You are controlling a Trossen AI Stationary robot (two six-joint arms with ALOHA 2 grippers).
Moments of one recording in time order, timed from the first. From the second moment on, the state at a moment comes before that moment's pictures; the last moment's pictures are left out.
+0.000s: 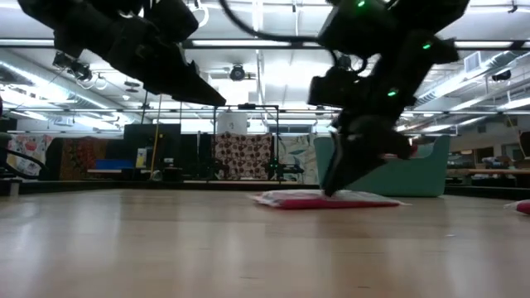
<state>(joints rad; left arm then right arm) -0.16 1.32 0.54 0.35 -0.21 0.04 0.23 1.78 0.93 -0.24 0.35 0.19</state>
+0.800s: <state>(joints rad) -0.17 1.62 0.76 0.17 -0.21 0.00 0.46 1.73 0.98 -0.53 0.85 0.47</state>
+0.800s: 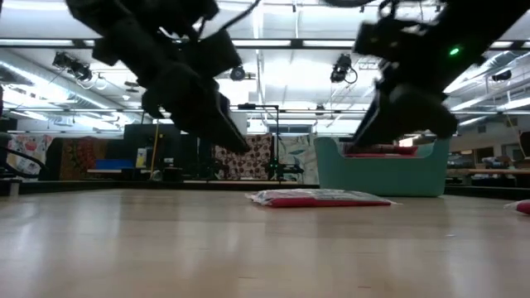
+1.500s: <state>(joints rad) -0.23 2.05 1.14 0.08 -0.39 0.22 0.60 1.68 0.97 -0.86 0.98 0.89</state>
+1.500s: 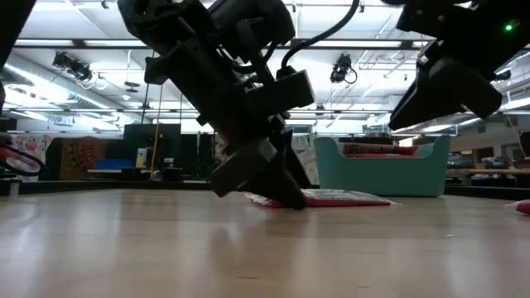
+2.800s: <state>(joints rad) -0.19 1.86 1.20 -0.24 -0.29 0.21 0.53 1.68 0.83 -0.05 0.89 0.38</state>
